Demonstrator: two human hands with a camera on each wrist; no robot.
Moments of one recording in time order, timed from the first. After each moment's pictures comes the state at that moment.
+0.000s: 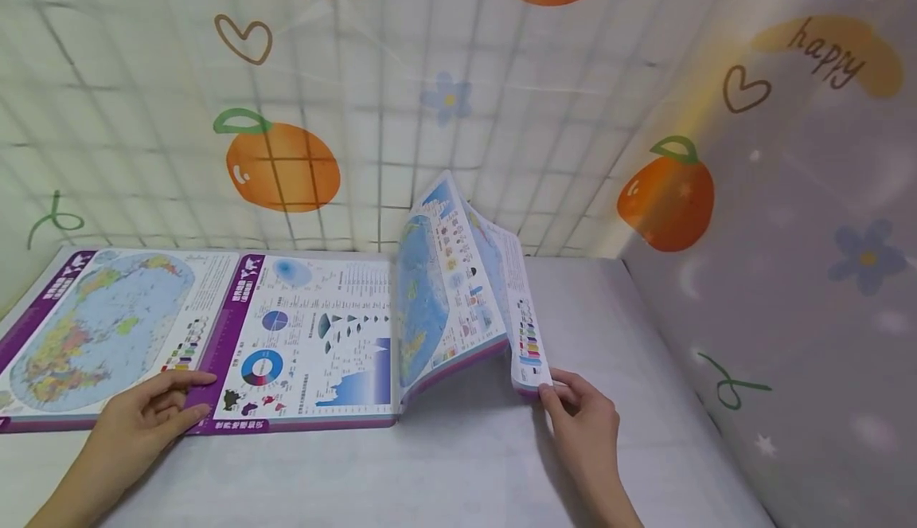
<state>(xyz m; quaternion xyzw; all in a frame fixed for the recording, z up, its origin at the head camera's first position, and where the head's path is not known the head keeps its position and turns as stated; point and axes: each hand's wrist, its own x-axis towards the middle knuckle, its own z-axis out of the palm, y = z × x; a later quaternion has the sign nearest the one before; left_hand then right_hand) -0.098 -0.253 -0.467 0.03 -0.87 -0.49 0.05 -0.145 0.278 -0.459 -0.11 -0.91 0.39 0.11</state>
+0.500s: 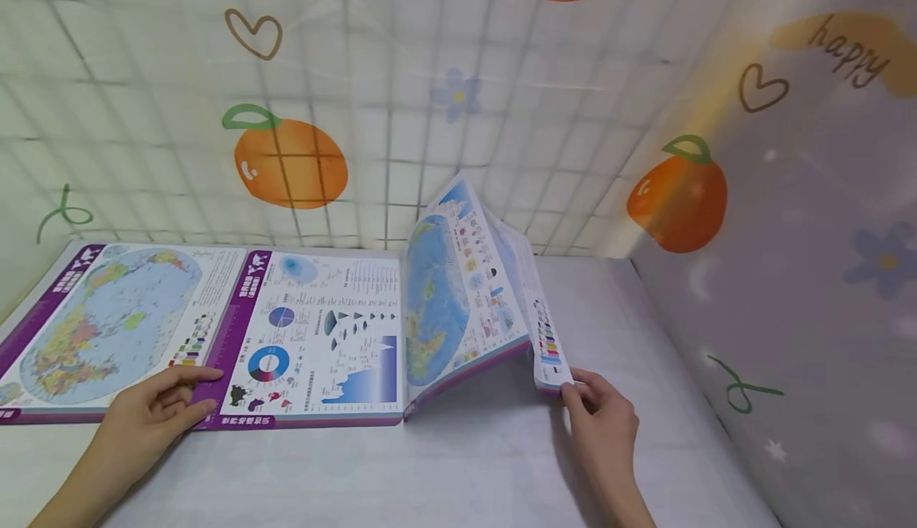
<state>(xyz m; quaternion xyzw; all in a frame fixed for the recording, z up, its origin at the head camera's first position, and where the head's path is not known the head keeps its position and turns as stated) -0.097 -0.252 -0.467 0.02 -0.87 -0.49 0.05 -0.150 0.286 -0.457 -0.17 -0.90 0.39 0.12</state>
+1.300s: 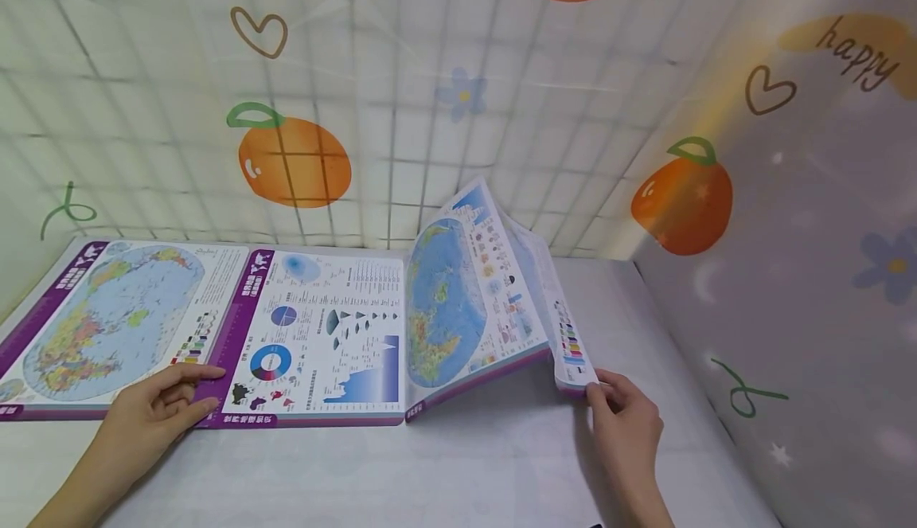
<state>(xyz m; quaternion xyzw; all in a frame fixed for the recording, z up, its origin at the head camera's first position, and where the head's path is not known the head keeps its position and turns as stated) -0.097 -0.252 -0.466 0.03 -0.86 -0.50 0.05 -0.161 0.308 -0.461 -0.22 -0.89 0.37 0.14</state>
